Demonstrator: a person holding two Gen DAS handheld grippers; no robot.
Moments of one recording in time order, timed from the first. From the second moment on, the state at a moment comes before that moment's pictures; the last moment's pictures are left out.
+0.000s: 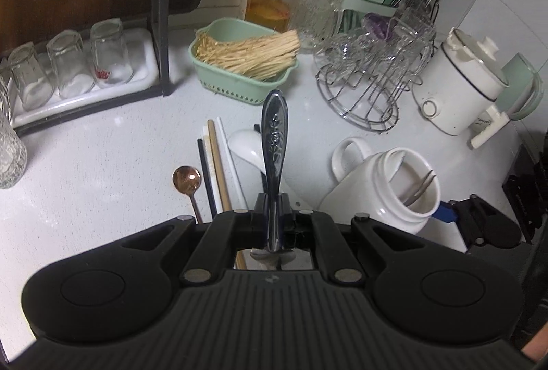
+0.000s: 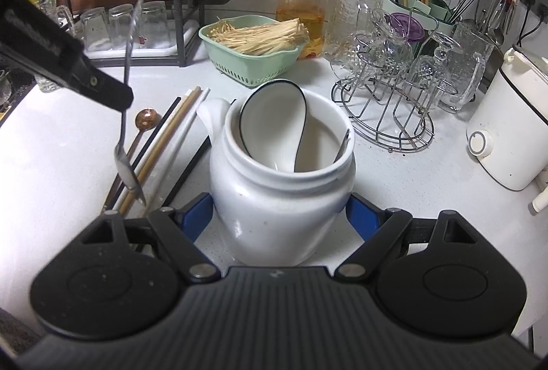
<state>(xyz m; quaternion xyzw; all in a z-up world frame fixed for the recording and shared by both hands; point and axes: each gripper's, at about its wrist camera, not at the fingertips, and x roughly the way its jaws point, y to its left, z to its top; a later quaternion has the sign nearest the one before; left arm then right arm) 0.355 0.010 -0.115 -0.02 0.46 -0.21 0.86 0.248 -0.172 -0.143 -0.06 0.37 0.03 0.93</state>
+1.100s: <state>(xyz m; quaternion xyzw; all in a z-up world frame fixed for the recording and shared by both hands) 0.350 -0.040 -0.019 -0.01 0.40 -0.33 0.86 0.251 -0.164 -0.146 -0.06 0.36 0.04 0.93</state>
